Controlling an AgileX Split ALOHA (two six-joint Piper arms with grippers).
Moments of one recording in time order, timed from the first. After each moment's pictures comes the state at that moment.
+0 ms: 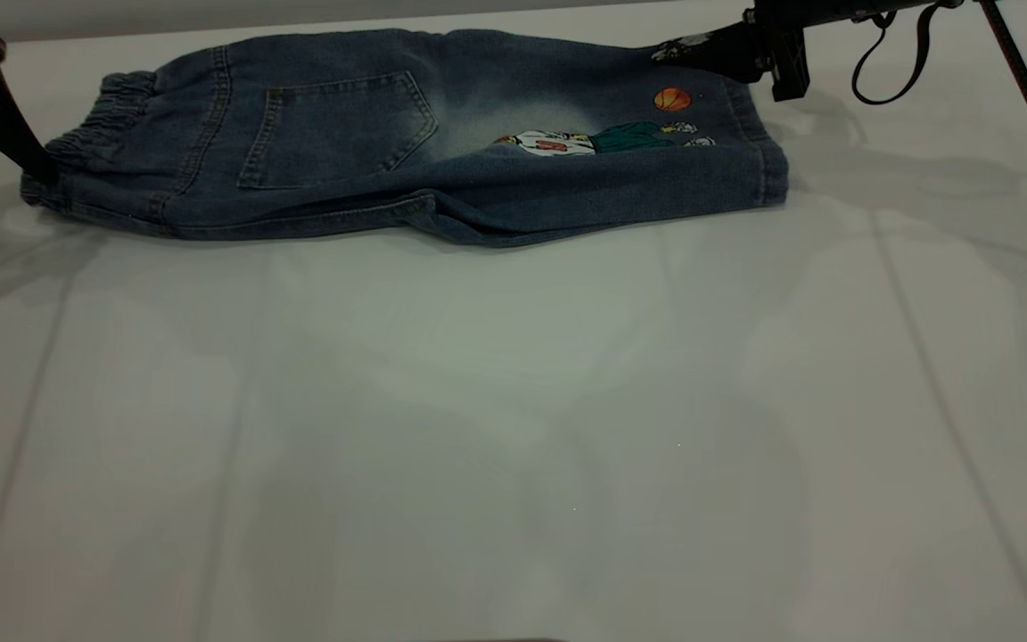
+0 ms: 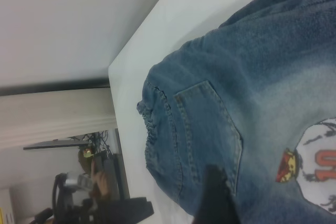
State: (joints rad) left arm 0.27 2.16 -1.38 -0.50 0.70 0.20; right arm 0.03 2.44 -1.52 1.79 0.91 -0.83
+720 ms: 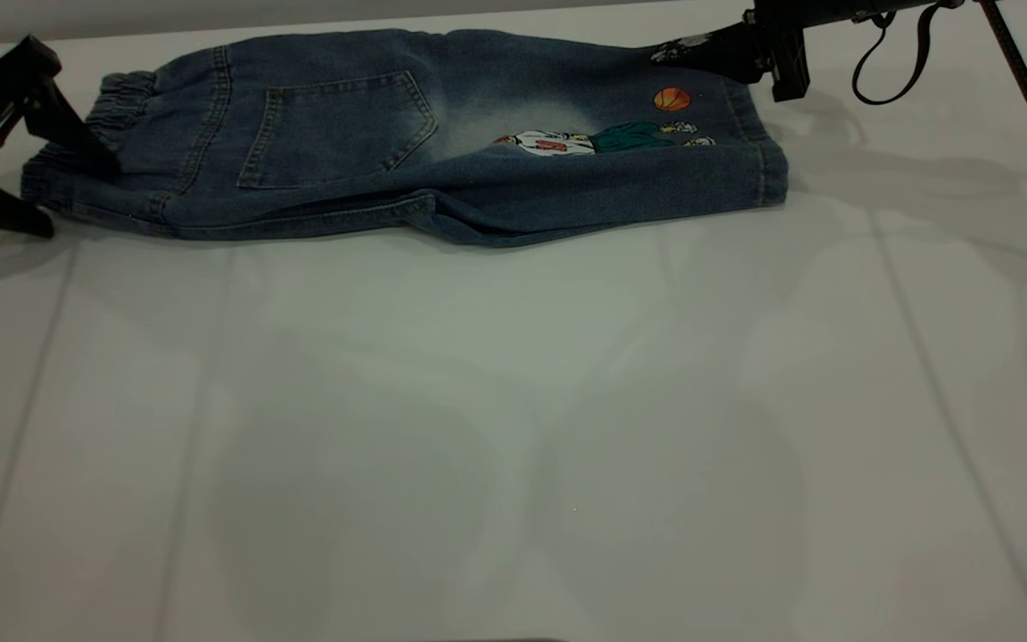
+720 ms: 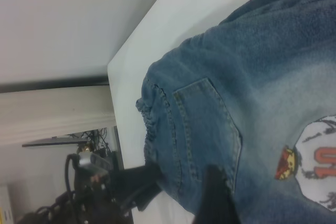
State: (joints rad) left arm 0.27 2.26 -1.38 -0.84 0.53 0.39; right arm 0.03 2.44 -1.52 1.78 0.91 -0.83
